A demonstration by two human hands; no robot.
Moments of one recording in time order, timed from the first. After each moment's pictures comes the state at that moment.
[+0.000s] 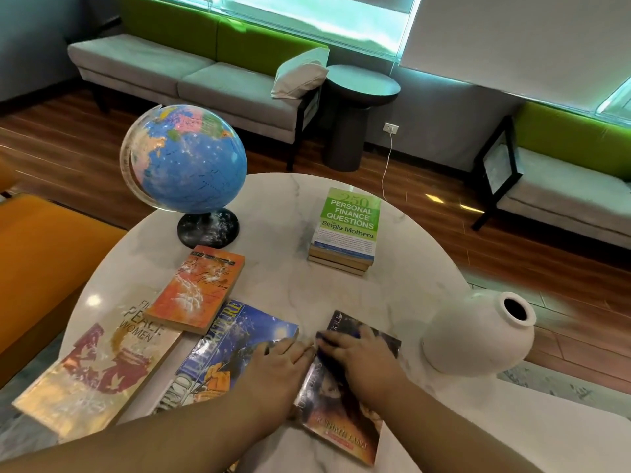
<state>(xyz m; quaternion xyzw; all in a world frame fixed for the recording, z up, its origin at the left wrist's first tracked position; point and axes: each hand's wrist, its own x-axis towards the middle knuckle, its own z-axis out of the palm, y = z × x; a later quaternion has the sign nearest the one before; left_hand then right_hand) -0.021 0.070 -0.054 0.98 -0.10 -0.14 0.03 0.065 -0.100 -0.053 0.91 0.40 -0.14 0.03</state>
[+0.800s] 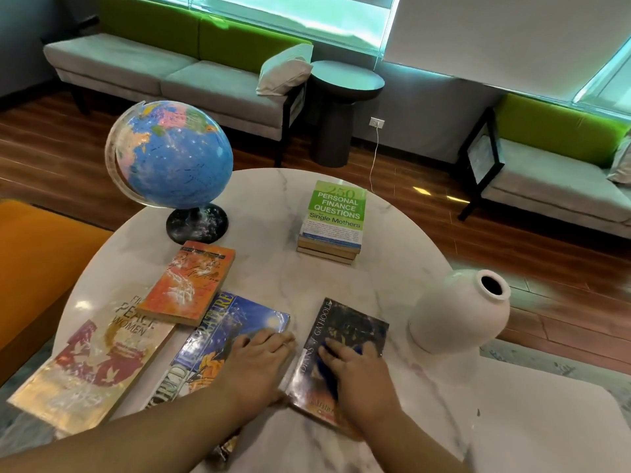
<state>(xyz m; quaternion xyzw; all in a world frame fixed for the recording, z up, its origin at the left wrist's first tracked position) -0.034 0.090 -0.066 0.99 -0.11 -0.09 0.10 0.007 -0.115 -0.073 0.95 0.31 0.00 -0.06</state>
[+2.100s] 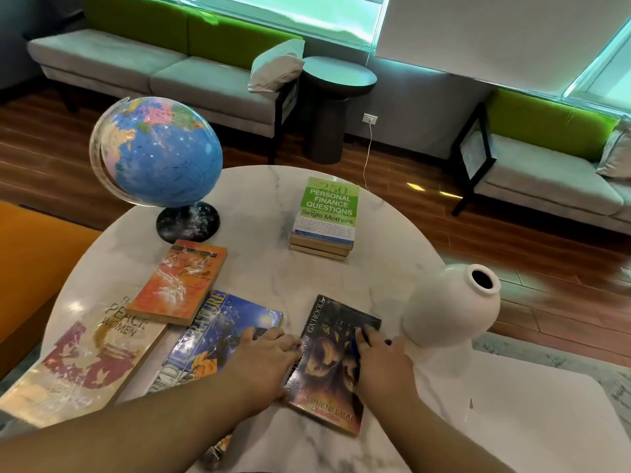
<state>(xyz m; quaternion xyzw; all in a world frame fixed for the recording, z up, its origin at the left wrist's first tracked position) -0.023 0.070 -0.054 0.97 -0.14 -0.17 0.03 0.026 -0.139 -0.050 0.98 0.12 -0.14 0.02</state>
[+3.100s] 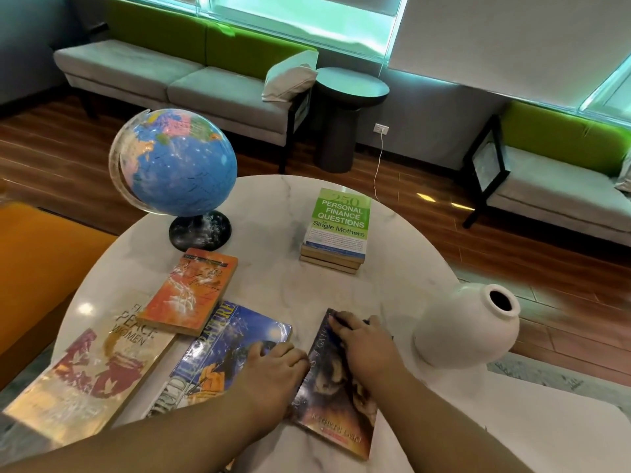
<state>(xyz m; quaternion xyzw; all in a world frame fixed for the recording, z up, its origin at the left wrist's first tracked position) -0.026 0.070 -0.048 0.98 -0.12 -0.16 0.03 0.077 -0.105 -0.058 0.96 0.26 -0.11 0.02</state>
